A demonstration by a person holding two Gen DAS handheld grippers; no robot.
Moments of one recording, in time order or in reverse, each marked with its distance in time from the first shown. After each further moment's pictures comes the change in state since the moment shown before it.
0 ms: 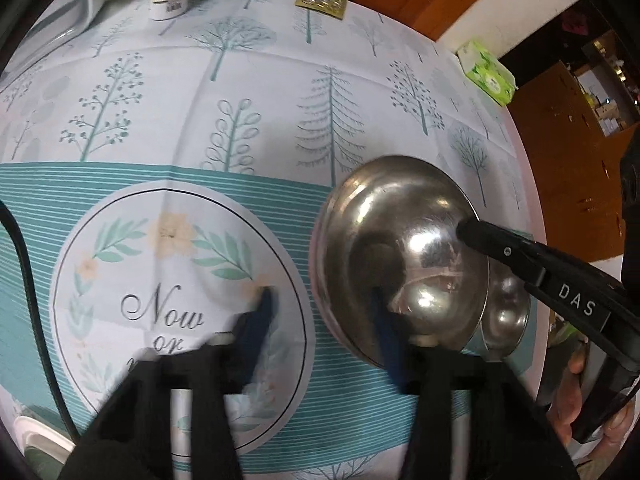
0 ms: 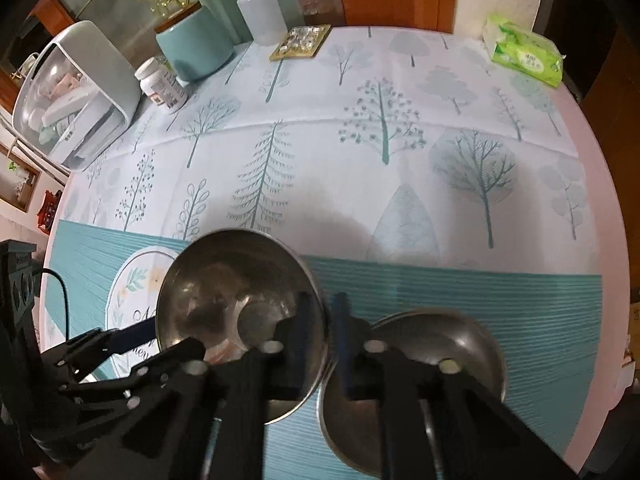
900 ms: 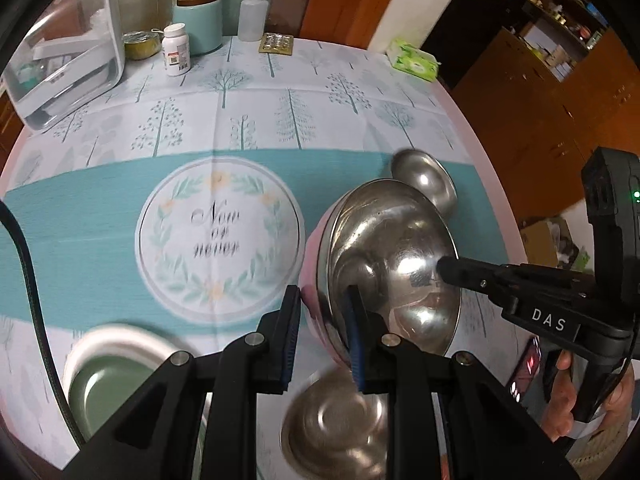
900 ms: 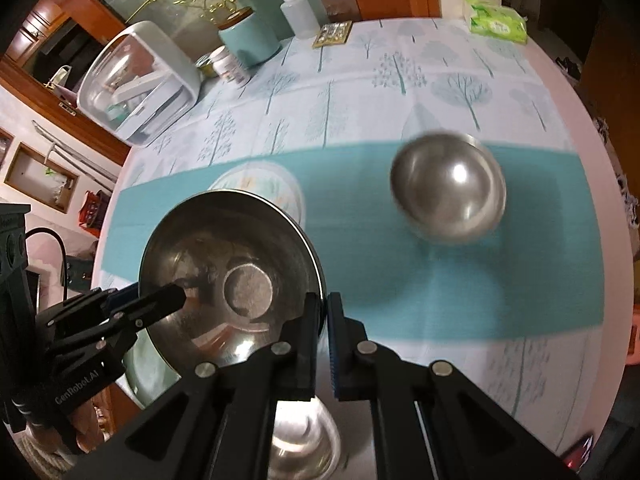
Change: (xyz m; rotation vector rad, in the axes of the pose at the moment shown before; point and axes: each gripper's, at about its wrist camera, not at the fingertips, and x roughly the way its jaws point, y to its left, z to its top) left arm -0.151 -0.019 -0.130 0.204 -0.094 0.023; right arm -0.106 0.043 -0.149 0.070 0.005 0.133
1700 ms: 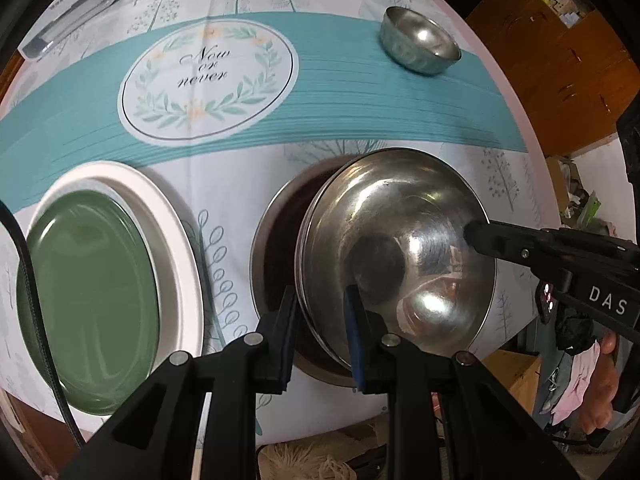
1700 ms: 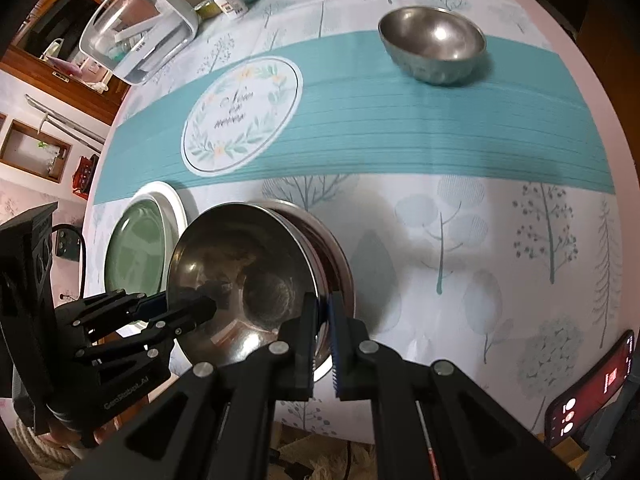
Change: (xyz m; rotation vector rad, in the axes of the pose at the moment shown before) left arm 0.036 -0.011 -0.127 0.014 0.221 0.034; right arm 0.019 0.001 -0.114 0.016 0.123 -0.027
